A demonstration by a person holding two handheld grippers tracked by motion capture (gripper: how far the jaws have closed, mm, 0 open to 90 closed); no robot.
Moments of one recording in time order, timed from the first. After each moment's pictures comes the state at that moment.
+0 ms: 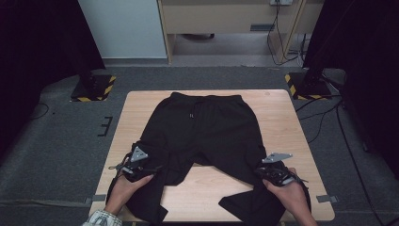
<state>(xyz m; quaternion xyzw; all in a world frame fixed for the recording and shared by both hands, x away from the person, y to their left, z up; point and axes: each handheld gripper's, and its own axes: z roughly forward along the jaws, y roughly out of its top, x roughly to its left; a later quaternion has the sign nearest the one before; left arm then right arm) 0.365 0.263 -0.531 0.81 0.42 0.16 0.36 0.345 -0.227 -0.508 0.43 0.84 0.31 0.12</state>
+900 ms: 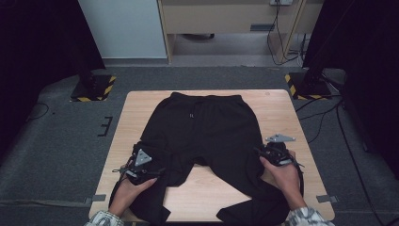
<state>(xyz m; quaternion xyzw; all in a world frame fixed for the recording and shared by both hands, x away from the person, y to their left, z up) 0.357 0.250 -0.533 0.82 0.42 0.18 0.36 0.408 -0.233 -0.497 0.49 0.77 0.36 0.20</state>
